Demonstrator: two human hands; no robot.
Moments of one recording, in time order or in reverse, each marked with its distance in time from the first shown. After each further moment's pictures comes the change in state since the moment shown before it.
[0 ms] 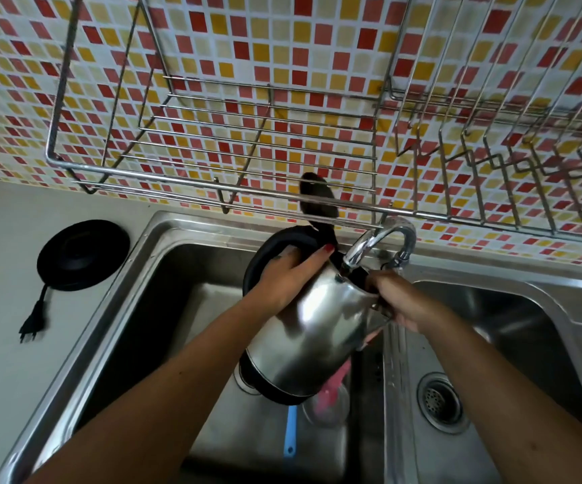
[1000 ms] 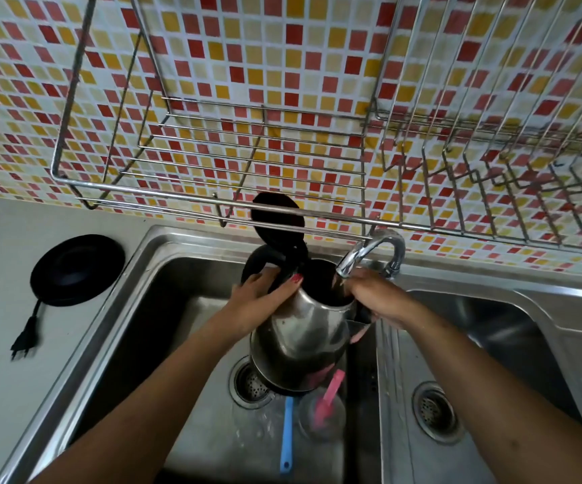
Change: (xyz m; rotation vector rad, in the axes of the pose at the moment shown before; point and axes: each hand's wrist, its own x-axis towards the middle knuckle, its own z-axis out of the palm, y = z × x) left_hand -0.040 -0.002 -0.029 0.254 -0.013 -0.048; right_hand -0.010 -0.028 0.016 -0.380 0.044 -0.140
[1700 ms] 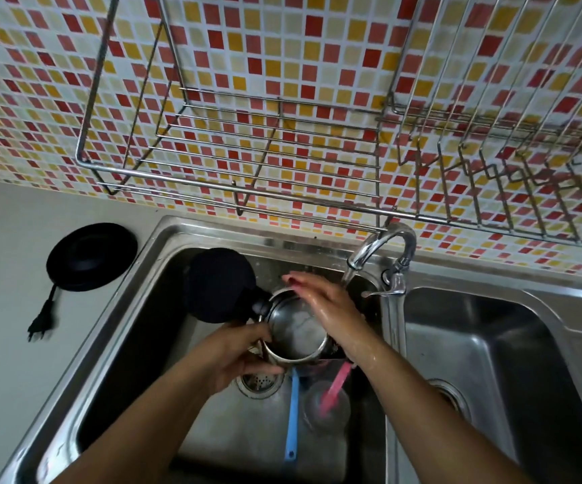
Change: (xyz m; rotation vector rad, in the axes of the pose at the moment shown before) left_hand -0.040 -0.048 0.004 -0.798 -0.069 -0.360; right_hand -0.017 -0.007 0.079 0.199 0.003 -0.305
